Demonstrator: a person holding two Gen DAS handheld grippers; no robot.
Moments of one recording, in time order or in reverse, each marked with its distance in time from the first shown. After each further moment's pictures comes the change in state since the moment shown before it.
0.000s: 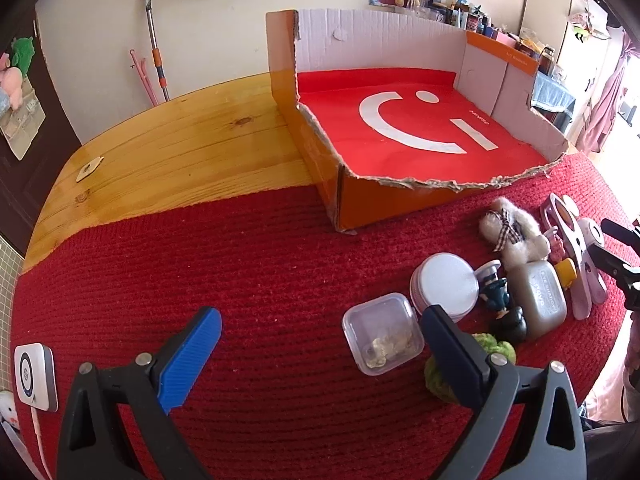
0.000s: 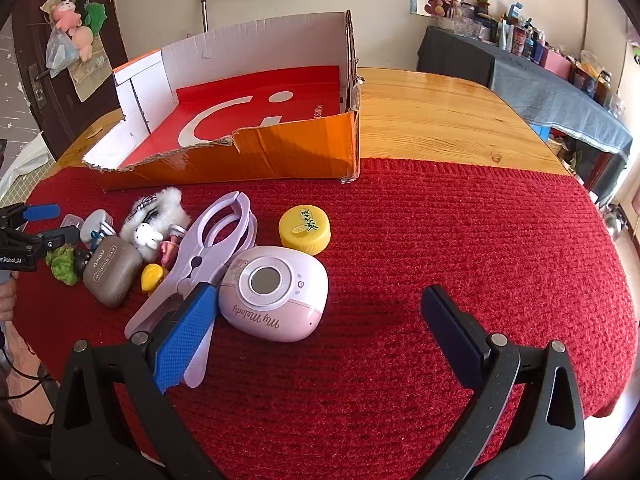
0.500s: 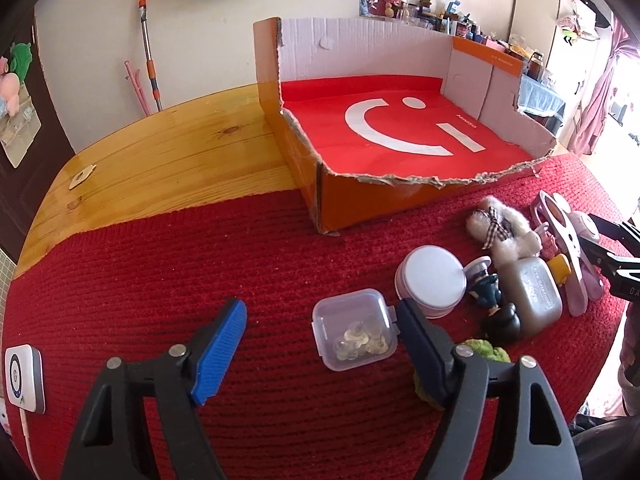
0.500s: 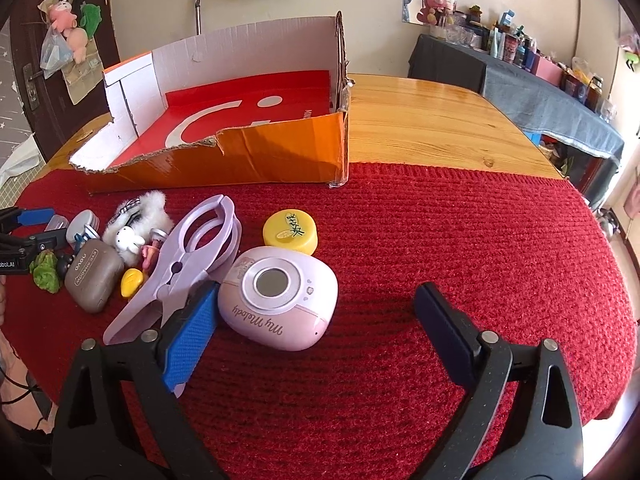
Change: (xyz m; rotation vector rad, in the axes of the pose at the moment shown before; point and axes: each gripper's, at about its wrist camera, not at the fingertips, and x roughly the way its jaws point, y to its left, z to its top) left arm -0.001 -0.006 -0.006 0.019 -0.063 -0.030; right arm 0.006 0.001 -0.003 -0.004 -0.030 -0.021
